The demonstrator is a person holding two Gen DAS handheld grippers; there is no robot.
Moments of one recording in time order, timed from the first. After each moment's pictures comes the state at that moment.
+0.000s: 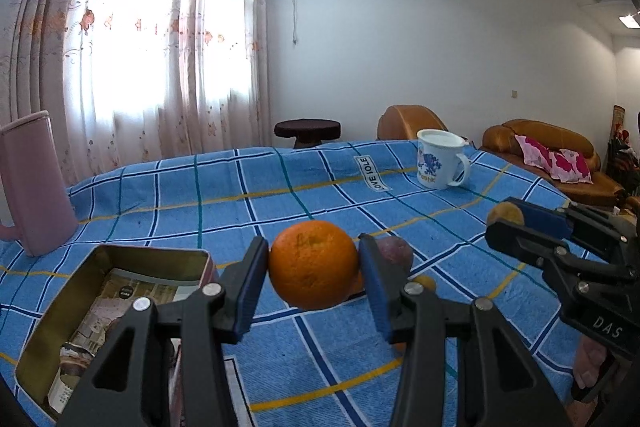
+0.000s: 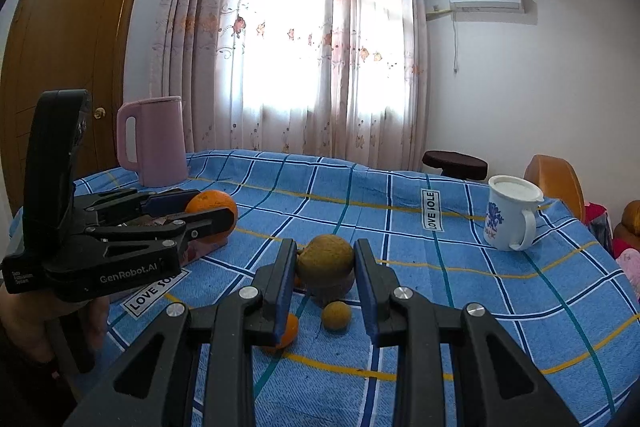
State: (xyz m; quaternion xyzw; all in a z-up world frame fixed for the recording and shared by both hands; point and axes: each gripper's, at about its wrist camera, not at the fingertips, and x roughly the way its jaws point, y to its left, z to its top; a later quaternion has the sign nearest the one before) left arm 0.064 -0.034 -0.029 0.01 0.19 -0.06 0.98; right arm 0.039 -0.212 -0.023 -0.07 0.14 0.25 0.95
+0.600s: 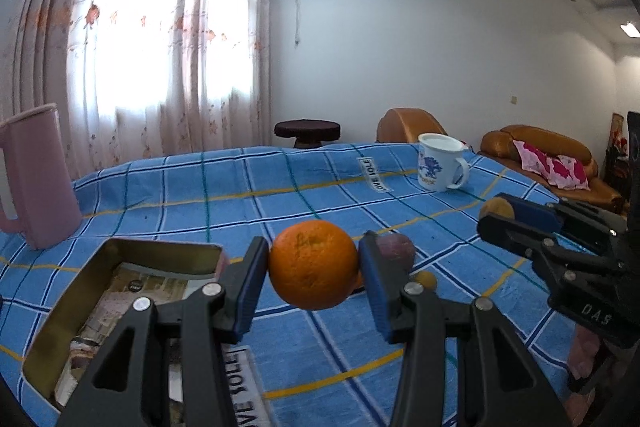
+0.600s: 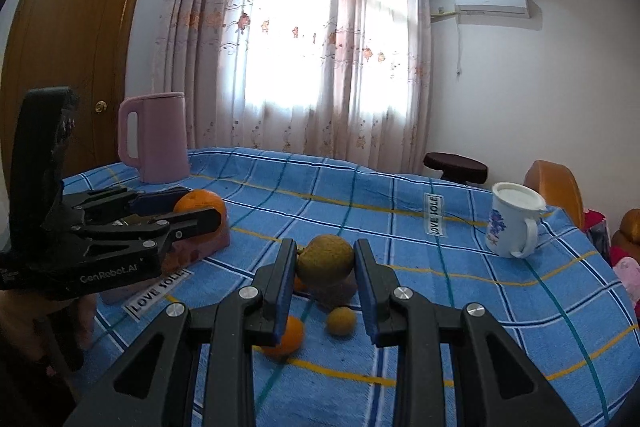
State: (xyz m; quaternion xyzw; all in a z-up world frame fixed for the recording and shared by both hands) left arm 0.055 -0.014 -0.024 -0.01 0.19 -0.06 0.98; right arm 0.045 -0.194 -0.012 -0.08 0.14 0.27 0.95
